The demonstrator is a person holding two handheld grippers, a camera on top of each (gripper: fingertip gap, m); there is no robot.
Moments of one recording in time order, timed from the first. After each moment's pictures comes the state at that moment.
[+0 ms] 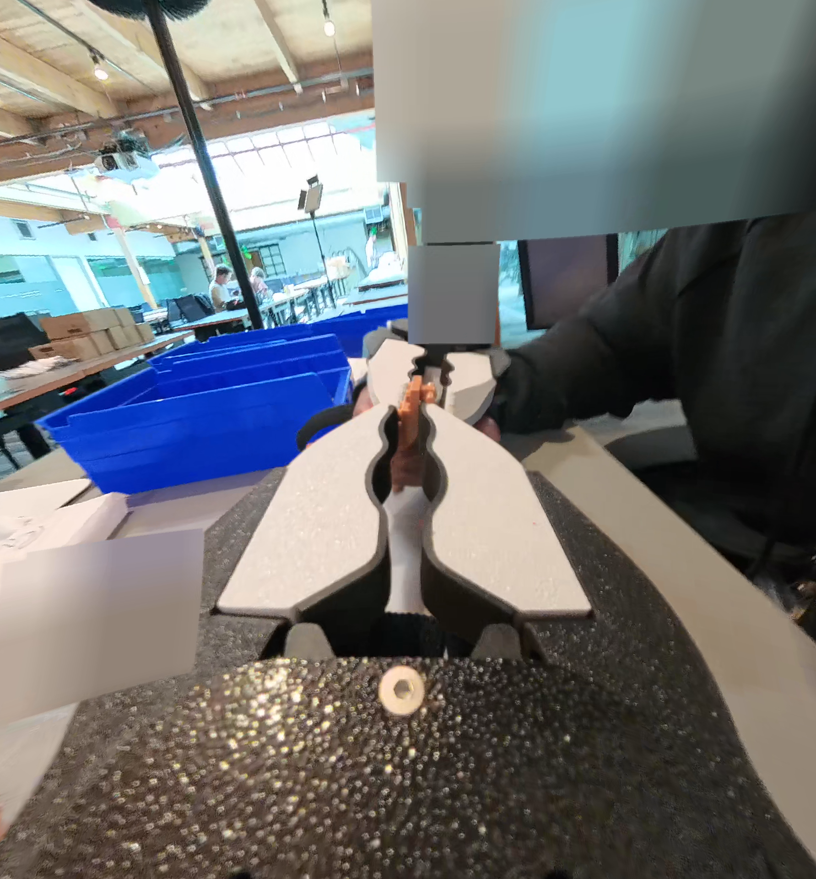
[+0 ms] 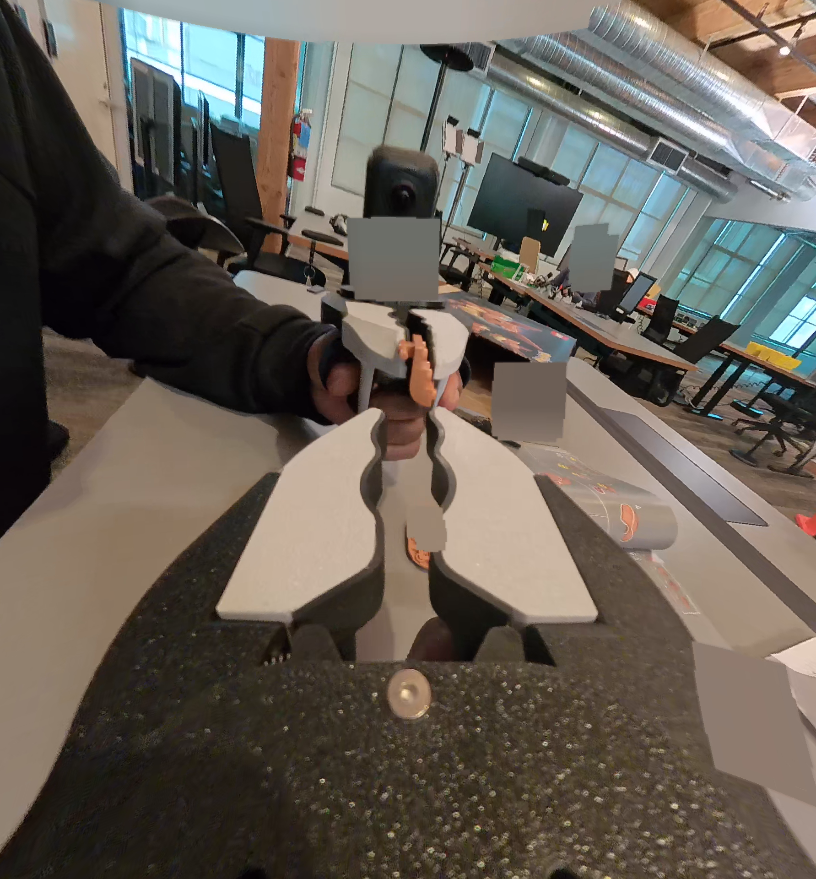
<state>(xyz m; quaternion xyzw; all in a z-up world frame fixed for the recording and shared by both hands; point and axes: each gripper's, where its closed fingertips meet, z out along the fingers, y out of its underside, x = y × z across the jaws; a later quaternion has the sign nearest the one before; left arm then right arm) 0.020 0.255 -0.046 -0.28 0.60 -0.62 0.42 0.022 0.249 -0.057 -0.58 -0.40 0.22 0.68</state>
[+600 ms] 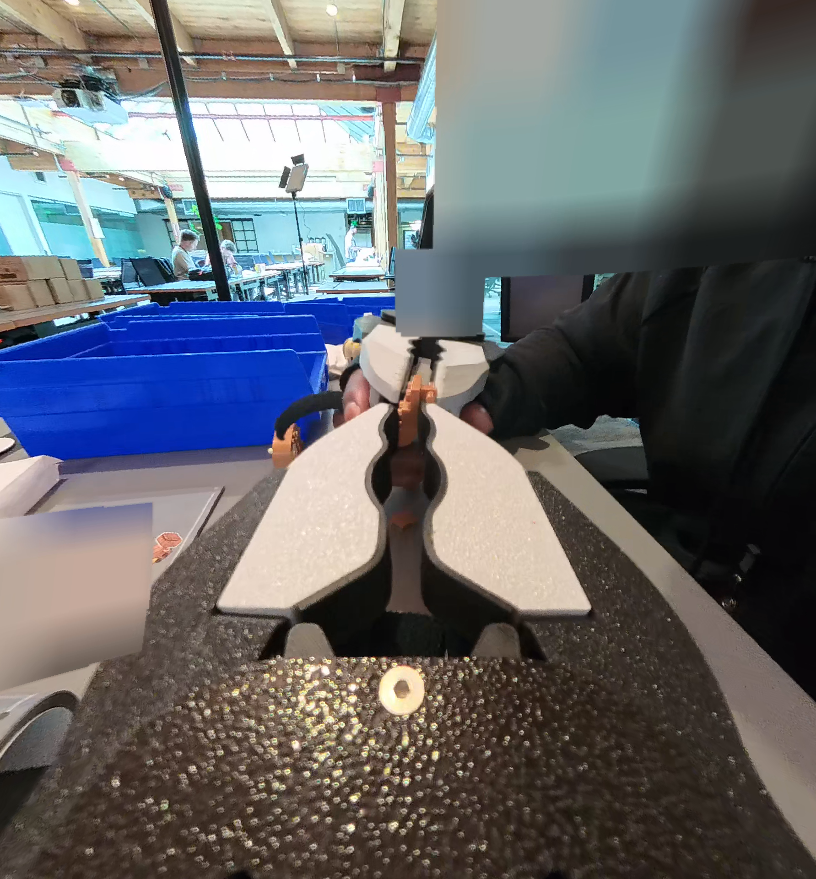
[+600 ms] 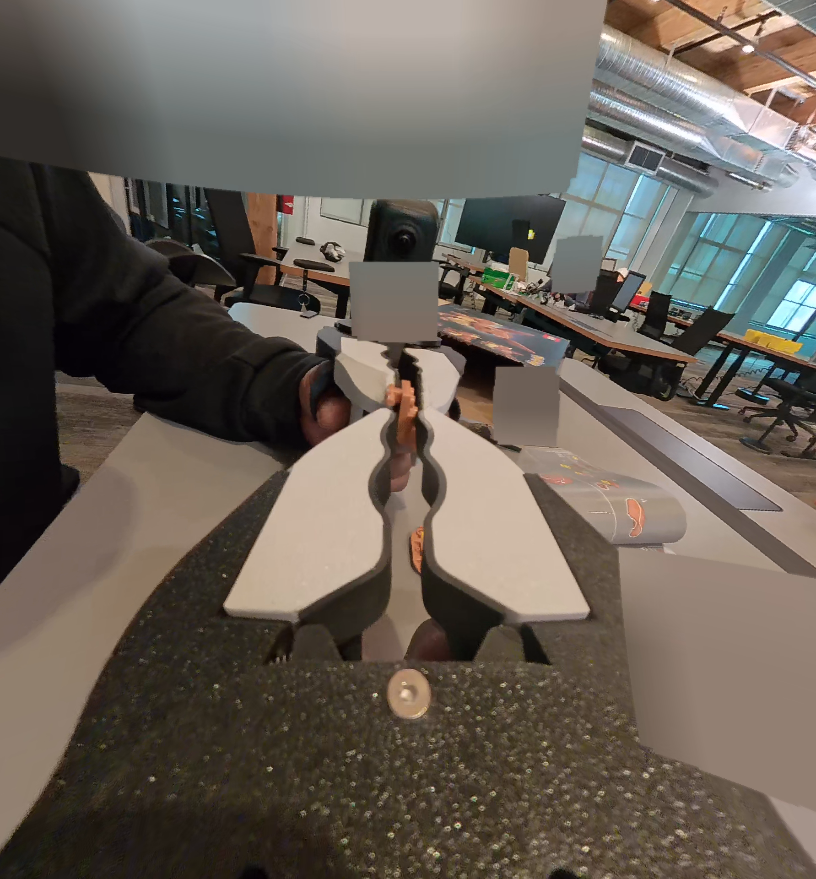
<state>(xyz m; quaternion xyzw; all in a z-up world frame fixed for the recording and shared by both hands) 0.029 0.253 -0.058 -0.31 0.59 -0.65 0.36 0.024 0.253 -0.053 -0.59 -0.36 0.24 0.68</state>
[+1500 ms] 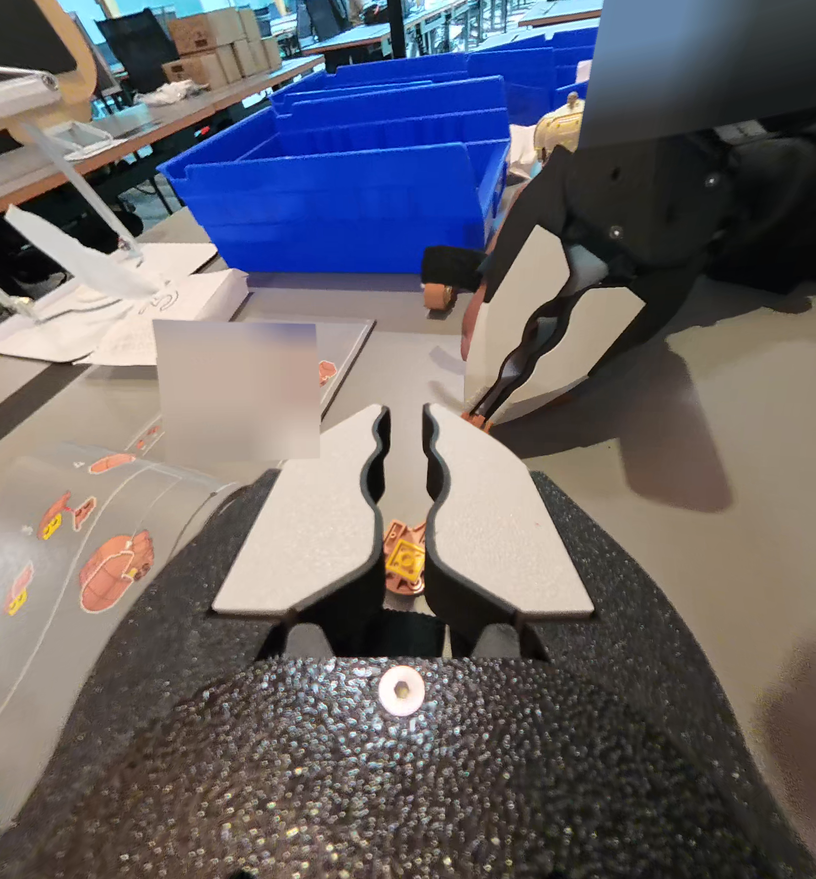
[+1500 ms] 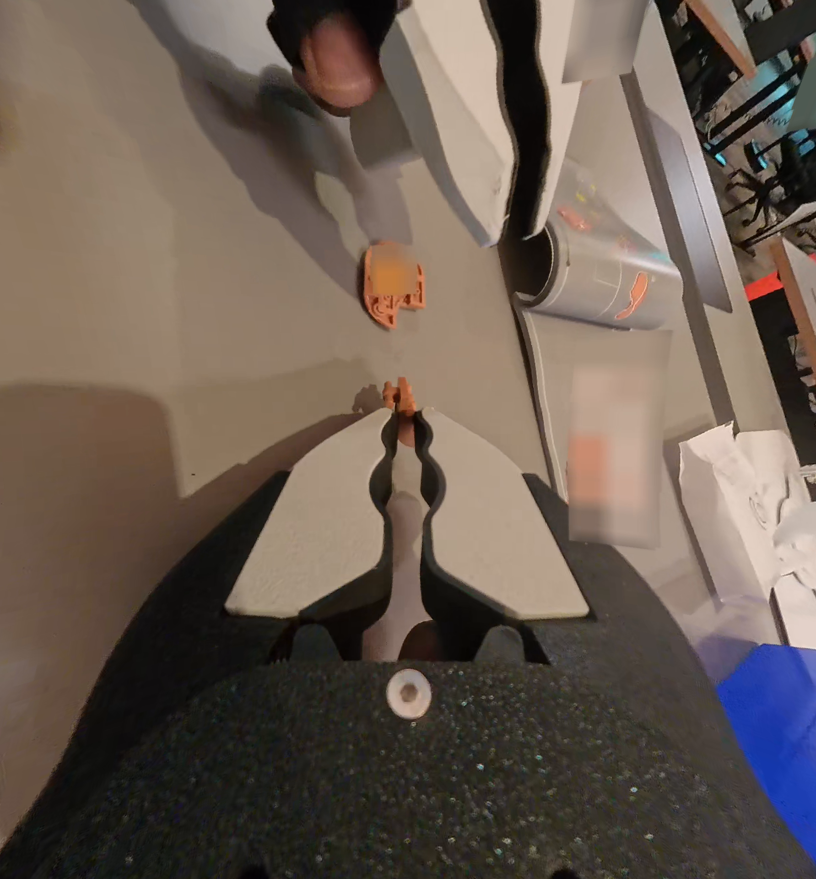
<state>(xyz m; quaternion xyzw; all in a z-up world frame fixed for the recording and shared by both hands) 0.048 0.309 -0.109 -0.49 0.64 -0.41 0.42 0.073 0.276 -0.160 -0.74 -0.49 -0.03 0.45</state>
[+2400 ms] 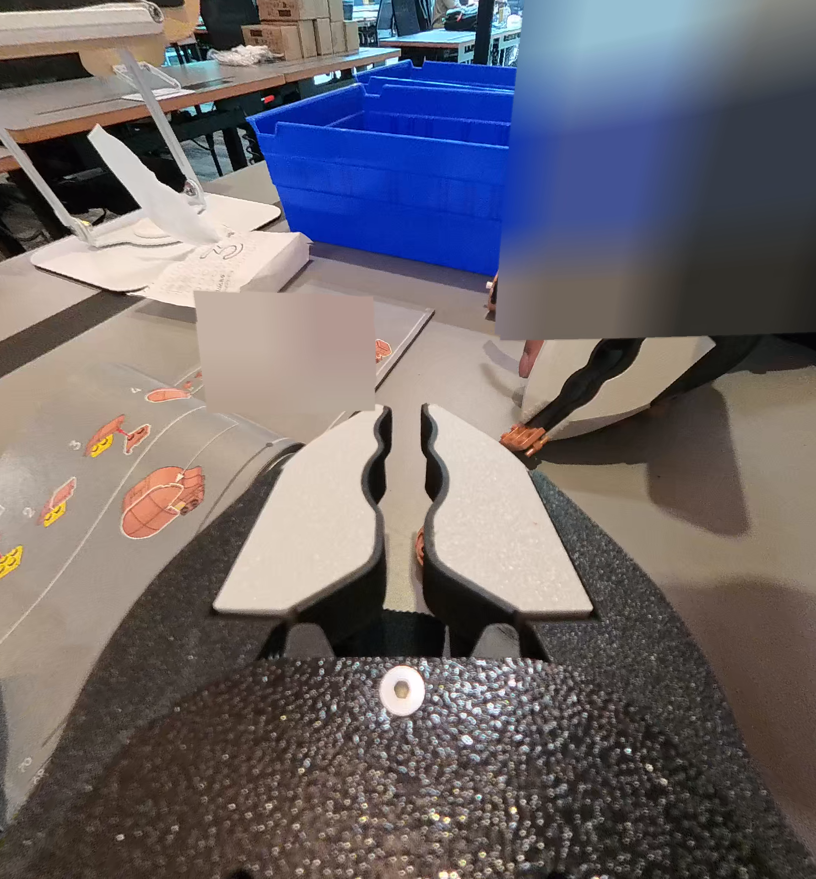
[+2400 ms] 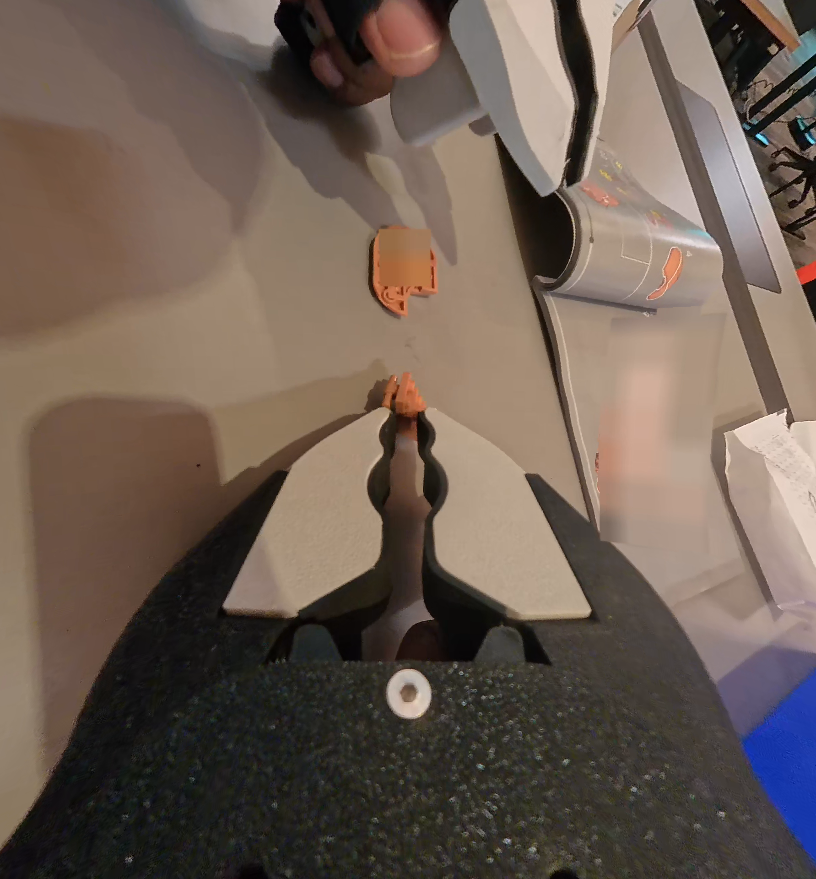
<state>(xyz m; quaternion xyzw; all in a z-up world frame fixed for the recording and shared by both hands) 0.045 0.343 -0.113 -0.56 0.58 -0.42 0.42 0.074 0.276 -0.169 -0.75 -0.48 0.00 0.45</state>
